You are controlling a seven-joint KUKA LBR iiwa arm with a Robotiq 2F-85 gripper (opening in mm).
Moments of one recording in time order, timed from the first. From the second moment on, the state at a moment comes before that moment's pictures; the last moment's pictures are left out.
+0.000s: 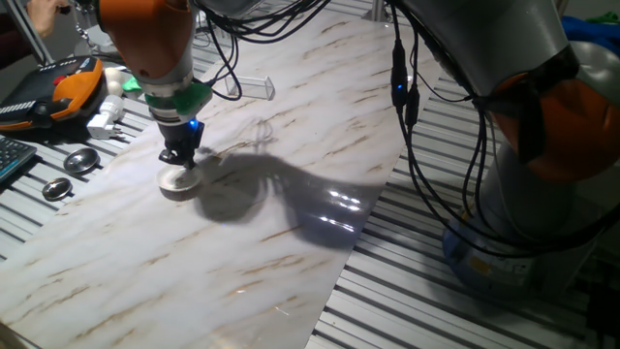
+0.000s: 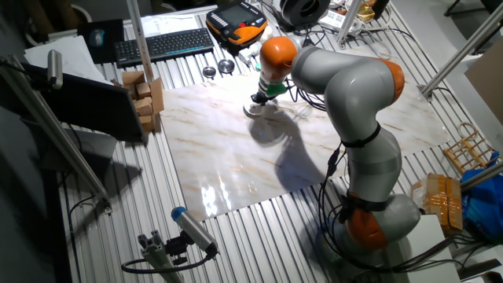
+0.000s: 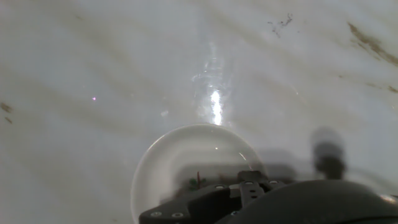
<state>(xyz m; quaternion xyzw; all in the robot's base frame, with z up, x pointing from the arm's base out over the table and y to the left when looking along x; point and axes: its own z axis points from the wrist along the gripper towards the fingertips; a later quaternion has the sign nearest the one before) 0.660 0.090 0.035 0.00 1.00 -0.01 0.06</state>
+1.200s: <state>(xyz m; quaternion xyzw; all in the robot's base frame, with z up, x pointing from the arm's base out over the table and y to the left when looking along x) 0.661 0.090 0.033 0.00 1.00 -0.01 0.06</state>
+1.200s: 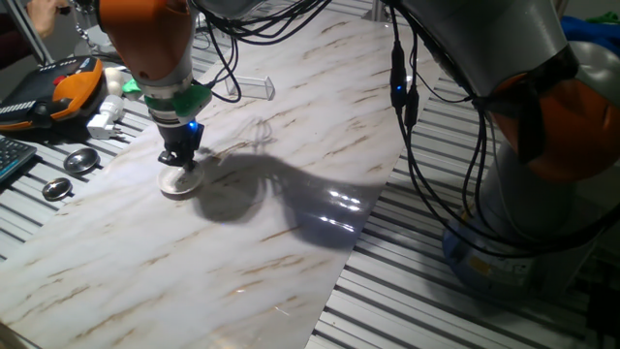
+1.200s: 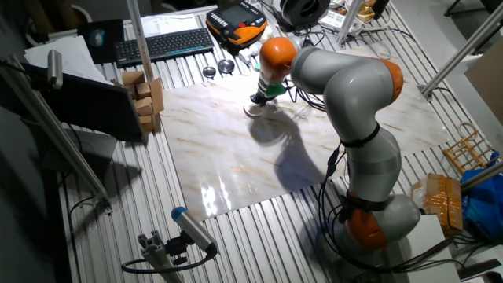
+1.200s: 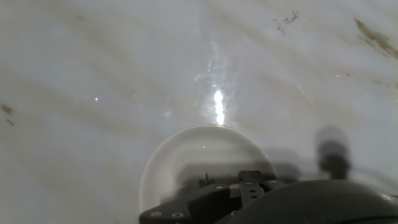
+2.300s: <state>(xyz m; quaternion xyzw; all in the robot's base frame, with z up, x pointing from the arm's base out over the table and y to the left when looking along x) 0.661 0.066 0.033 -0.01 1.00 -0.02 0.07</state>
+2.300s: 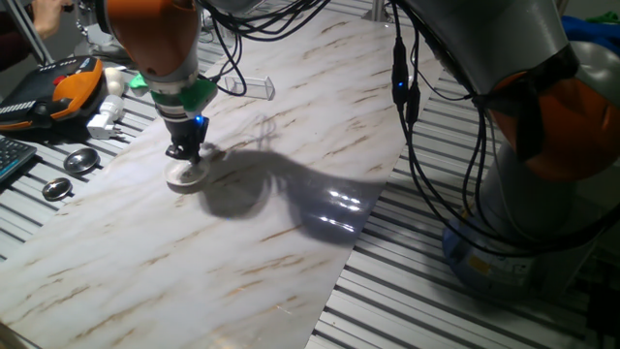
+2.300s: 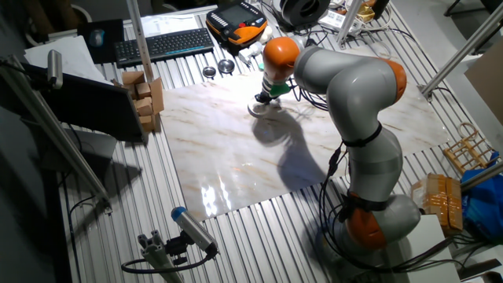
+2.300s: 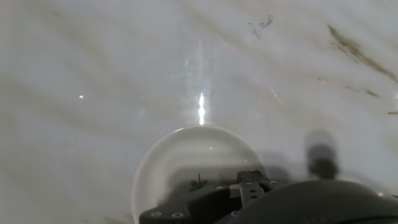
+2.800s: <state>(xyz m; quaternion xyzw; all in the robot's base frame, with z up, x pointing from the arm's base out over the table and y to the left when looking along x) 0.662 0.059 0.033 -0.01 1.00 -0.03 0.07</state>
